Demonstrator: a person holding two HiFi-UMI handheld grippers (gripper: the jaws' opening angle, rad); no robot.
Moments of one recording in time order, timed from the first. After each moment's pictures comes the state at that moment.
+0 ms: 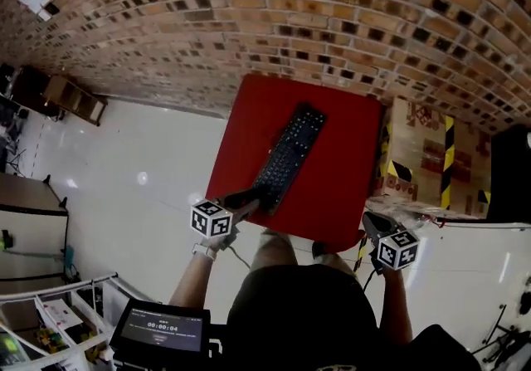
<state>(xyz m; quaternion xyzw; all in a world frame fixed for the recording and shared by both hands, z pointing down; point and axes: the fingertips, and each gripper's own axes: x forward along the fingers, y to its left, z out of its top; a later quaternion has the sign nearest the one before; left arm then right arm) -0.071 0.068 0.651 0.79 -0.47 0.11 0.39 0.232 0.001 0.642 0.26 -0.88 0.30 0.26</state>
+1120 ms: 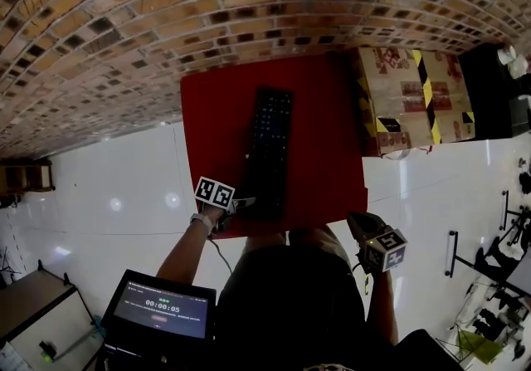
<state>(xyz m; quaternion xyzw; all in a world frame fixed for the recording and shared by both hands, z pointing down) -0.103 0.045 0.833 0.70 -0.17 0.27 0.64 0.155 0.061 0.659 0.40 -0.78 0.38 0.28</state>
